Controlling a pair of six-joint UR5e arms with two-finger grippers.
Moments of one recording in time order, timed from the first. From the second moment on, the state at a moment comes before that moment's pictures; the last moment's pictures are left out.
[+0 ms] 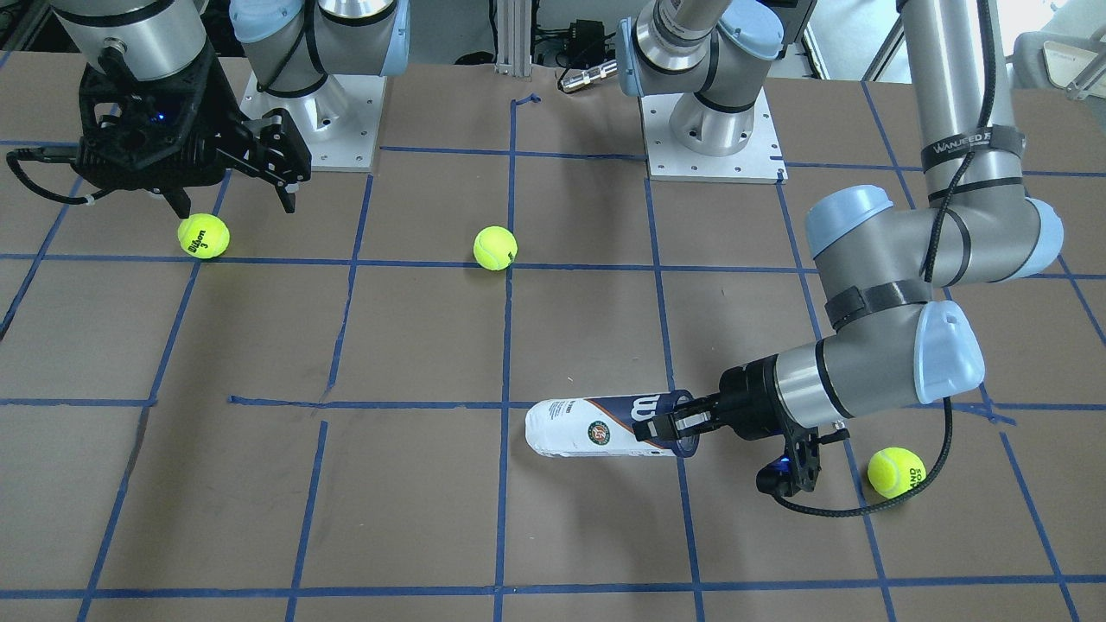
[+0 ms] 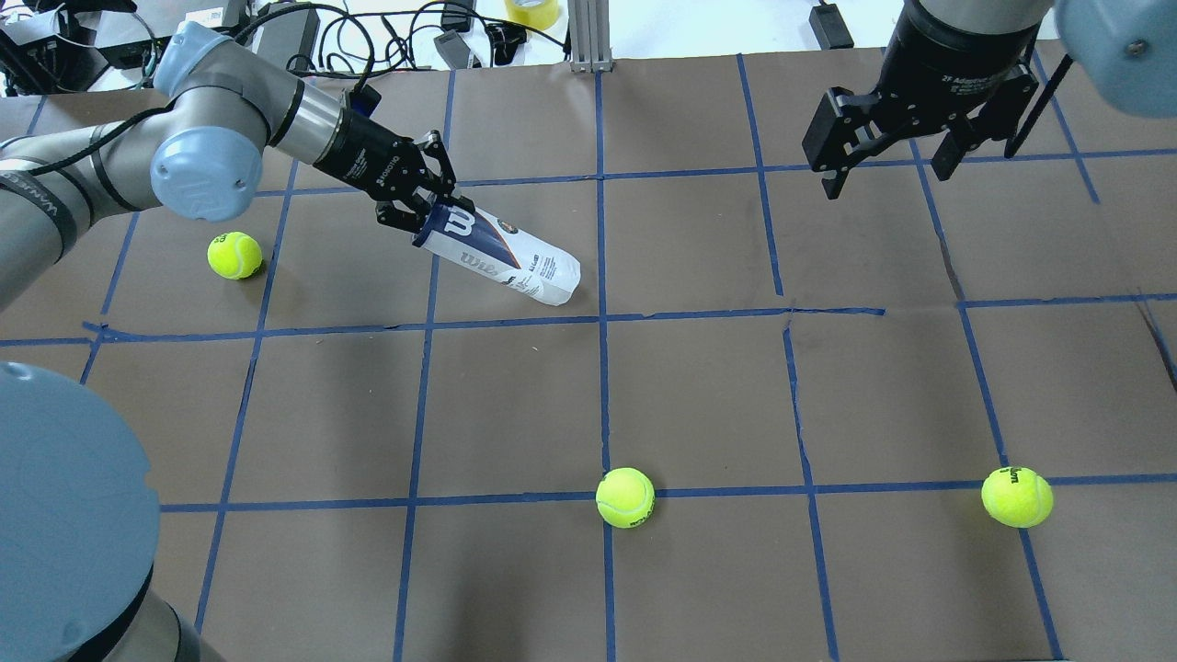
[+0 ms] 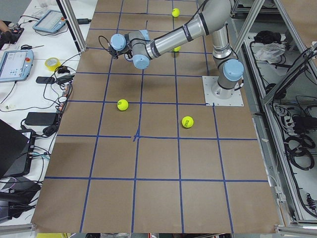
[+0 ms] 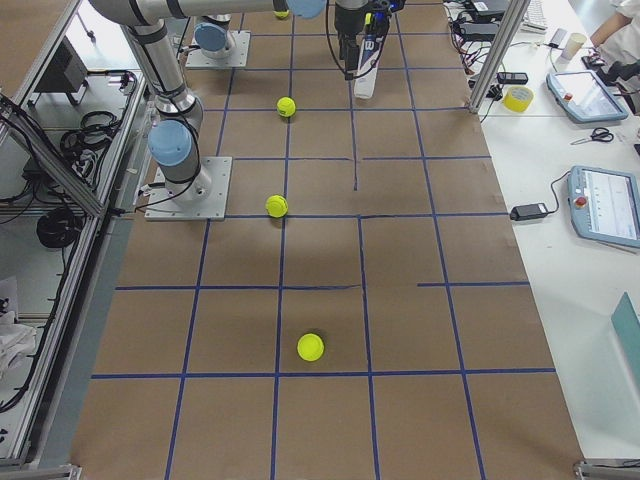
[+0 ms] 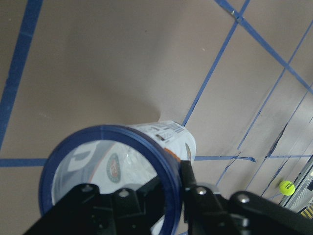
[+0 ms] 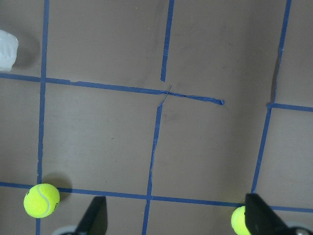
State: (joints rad) left arm -1.43 -2.03 -1.57 -1.27 0.88 -0.23; right arm 1.58 -1.55 1.48 -1.50 -1.61 -0.11
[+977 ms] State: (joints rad) left arm -1.64 -1.99 -1.37 -1.29 1.43 -0.28; right arm 1.58 -1.55 1.49 -1.50 -1.60 -0.11
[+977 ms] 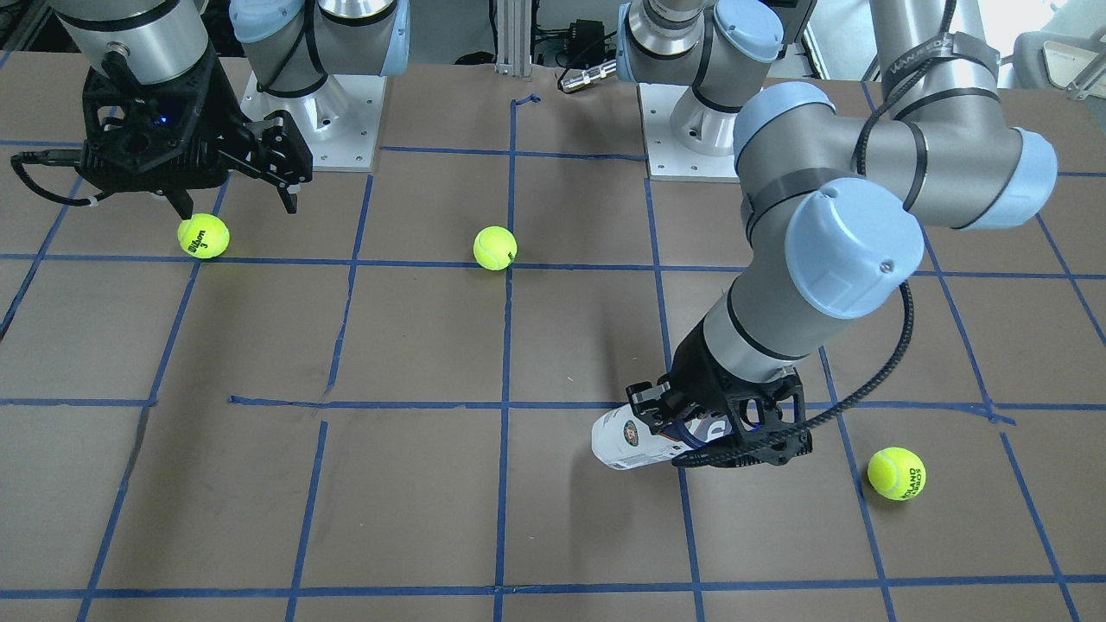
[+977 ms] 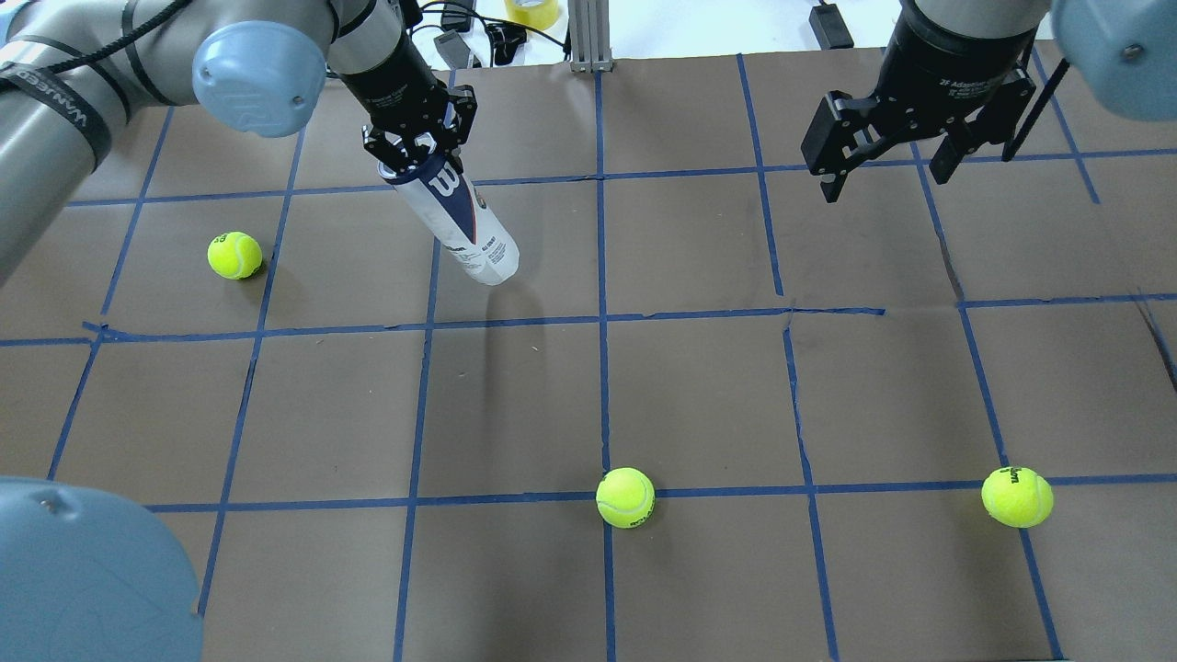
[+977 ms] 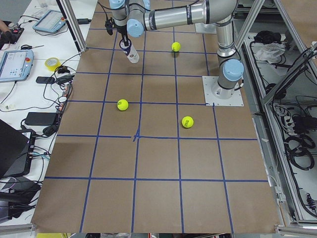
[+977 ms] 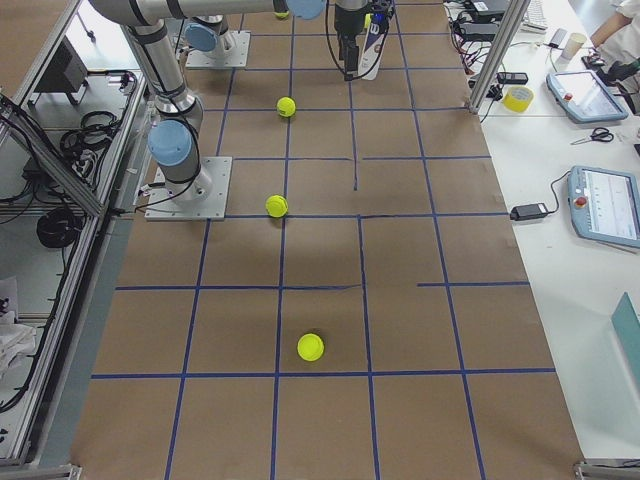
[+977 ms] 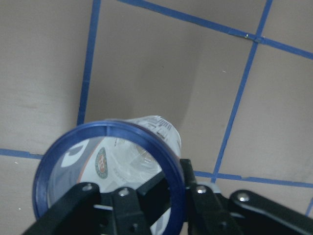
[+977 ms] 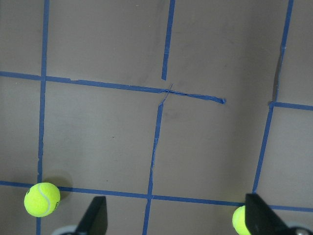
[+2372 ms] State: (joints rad) left arm -1.70 -2.03 -1.42 -1.10 1.58 -0.20; right arm 1.58 -1.55 1.49 -1.51 -1.59 -0.11
